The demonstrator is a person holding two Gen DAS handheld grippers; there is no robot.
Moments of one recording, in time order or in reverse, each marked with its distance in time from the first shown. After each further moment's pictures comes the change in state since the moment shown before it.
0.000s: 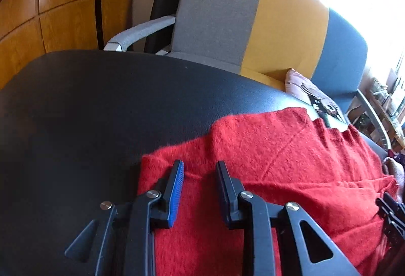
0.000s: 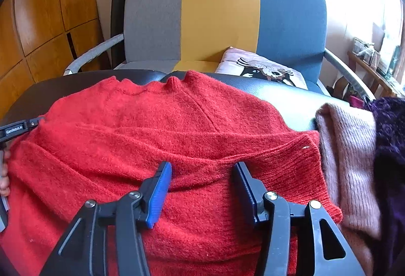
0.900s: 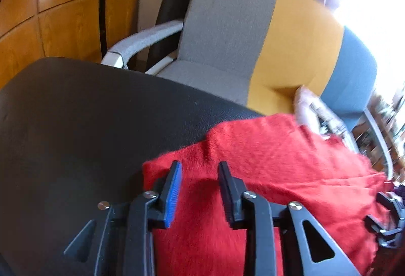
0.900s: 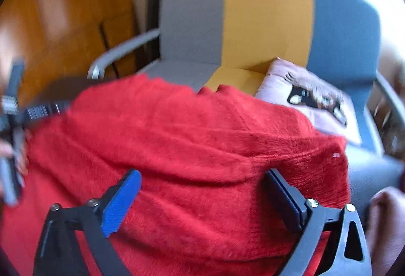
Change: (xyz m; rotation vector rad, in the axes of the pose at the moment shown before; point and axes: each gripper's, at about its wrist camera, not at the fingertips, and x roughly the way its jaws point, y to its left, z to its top) left arm 0.014 0.030 0.056 -0.078 -0.025 -0.026; right arm 0.053 0.021 0.070 -0.167 0.010 0.208
